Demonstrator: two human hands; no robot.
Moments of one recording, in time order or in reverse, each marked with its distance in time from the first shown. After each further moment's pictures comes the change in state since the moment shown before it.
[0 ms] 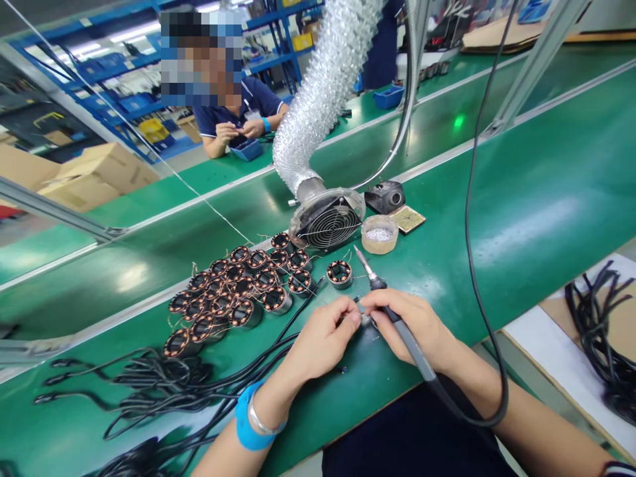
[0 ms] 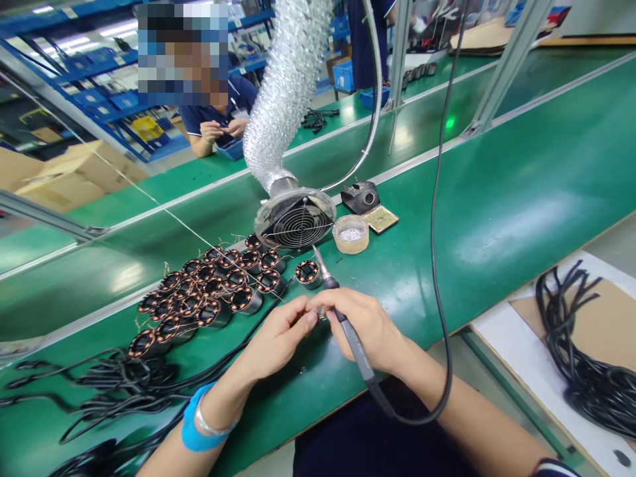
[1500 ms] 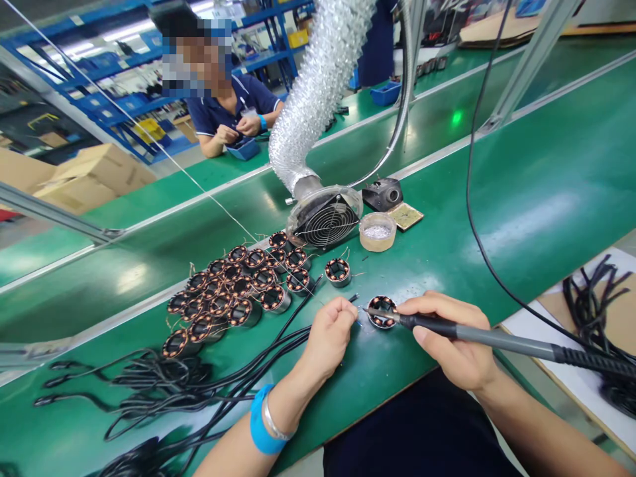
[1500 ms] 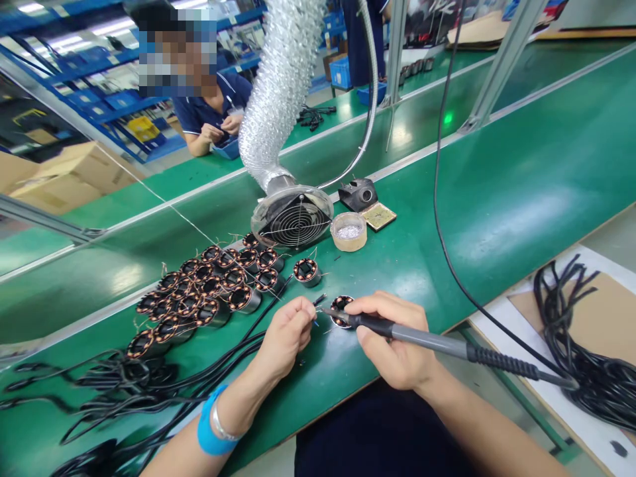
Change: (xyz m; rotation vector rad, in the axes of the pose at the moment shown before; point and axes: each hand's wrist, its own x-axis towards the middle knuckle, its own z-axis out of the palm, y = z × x) left_hand 0.006 -0.008 0.031 -0.526 0.275 -0.328; right_hand -0.019 -0.021 -0.034 0.041 0.202 0.198
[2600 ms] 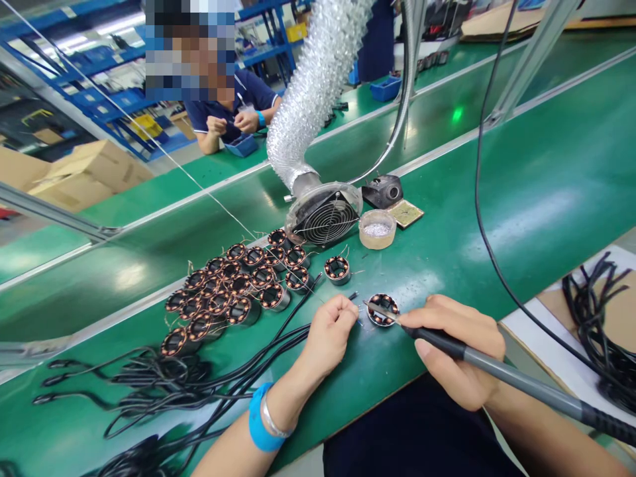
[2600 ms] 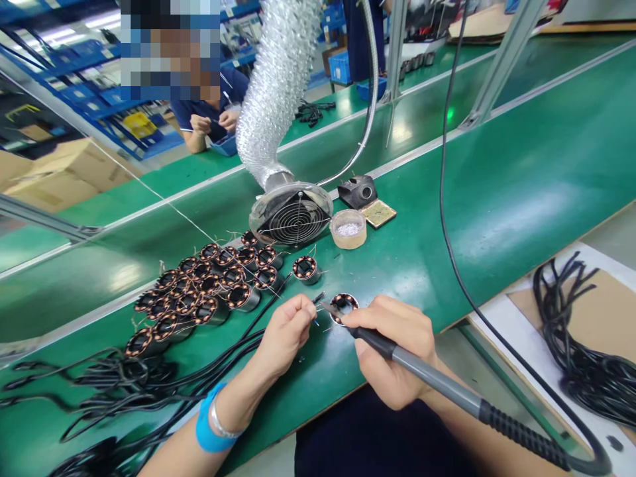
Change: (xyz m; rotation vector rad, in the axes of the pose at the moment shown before) left_hand 0.003 -0.005 -0.005 0.152 -0.033 0.095; right_hand 0.001 -0.013 -0.002 -0.084 -0.023 -0.202
